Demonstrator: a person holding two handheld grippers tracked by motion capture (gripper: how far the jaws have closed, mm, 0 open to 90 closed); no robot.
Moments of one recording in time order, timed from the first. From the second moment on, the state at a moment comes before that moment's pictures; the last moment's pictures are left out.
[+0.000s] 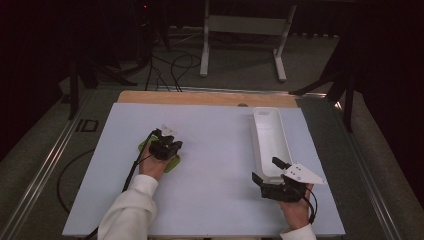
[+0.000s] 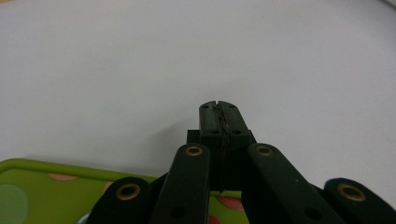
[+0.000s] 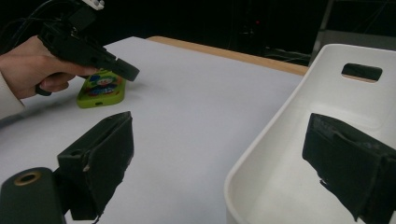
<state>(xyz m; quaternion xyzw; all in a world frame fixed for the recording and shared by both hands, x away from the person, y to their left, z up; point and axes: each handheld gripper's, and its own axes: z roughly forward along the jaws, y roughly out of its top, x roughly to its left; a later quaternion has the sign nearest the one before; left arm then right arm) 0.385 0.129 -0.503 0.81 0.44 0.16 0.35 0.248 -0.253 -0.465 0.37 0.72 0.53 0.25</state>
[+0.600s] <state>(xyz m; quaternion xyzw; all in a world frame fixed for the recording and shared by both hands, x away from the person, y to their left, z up) 0.384 0.131 -0.516 0.82 0.46 0.13 0.32 0.248 -0.253 -0.465 0.38 0.72 0.53 0.25</state>
